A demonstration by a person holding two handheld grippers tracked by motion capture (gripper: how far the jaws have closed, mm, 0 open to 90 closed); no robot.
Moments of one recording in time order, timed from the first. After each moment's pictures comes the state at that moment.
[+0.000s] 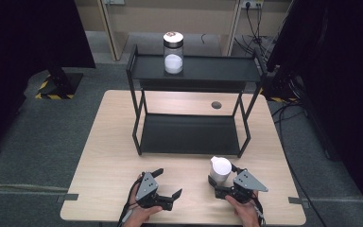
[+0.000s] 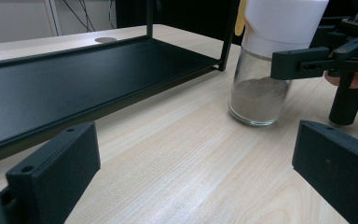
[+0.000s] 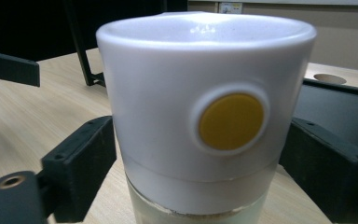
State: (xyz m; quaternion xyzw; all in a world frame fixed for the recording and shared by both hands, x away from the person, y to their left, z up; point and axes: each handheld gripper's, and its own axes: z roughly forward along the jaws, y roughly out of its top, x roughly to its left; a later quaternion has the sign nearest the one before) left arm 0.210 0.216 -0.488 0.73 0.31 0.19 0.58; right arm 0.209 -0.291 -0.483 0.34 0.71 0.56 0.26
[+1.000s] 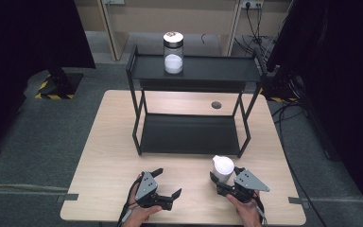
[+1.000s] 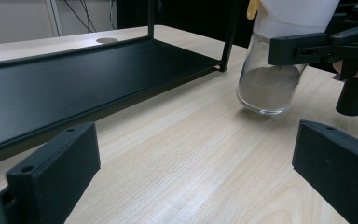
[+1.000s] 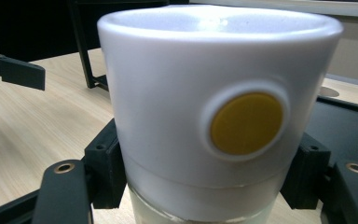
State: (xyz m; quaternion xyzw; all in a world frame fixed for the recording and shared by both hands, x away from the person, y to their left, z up) left arm 0.210 0.216 -0.487 0.73 0.31 0.19 0.58; right arm 0.205 -0.291 -0.469 0.33 0.72 0.55 0.28
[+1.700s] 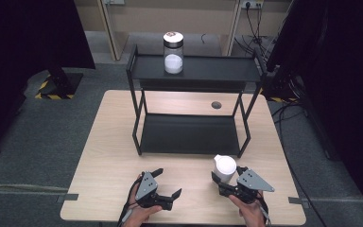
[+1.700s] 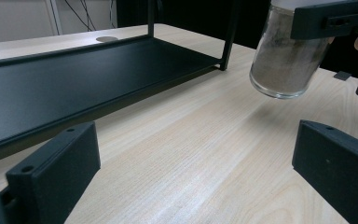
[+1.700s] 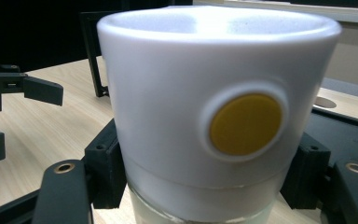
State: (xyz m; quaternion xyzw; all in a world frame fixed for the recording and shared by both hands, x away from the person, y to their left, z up) left arm 0.210 0.216 -0.488 0.73 0.31 0.19 0.58; right arm 0.198 -0.295 -0.447 0.32 0.72 0.55 0.28
